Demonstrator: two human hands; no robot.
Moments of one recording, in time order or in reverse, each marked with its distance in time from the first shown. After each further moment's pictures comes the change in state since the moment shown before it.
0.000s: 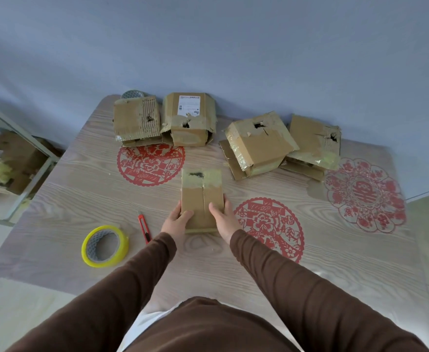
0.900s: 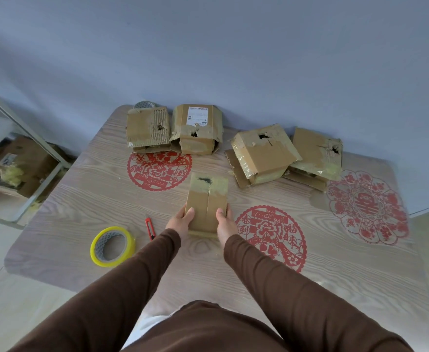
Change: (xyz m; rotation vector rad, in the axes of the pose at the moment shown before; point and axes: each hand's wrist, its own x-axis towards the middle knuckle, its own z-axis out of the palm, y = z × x) left_hand -0.008 0.020 -0.001 0.197 -0.002 0.027; right_hand -0.007 -0.005 0.023 0.120 0.141 0.083
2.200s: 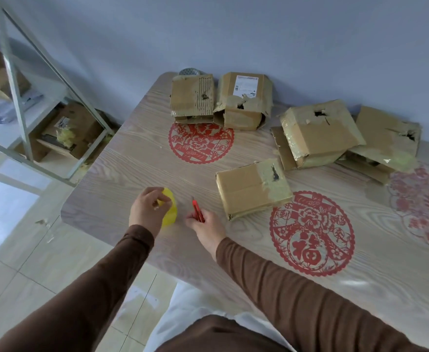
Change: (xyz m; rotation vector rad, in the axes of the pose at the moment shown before) left_hand -0.046 -0.050 -0.151 0.502 0.513 0.402; right_hand -0.056 0.041 0.107 -0.313 -0.384 -0.140
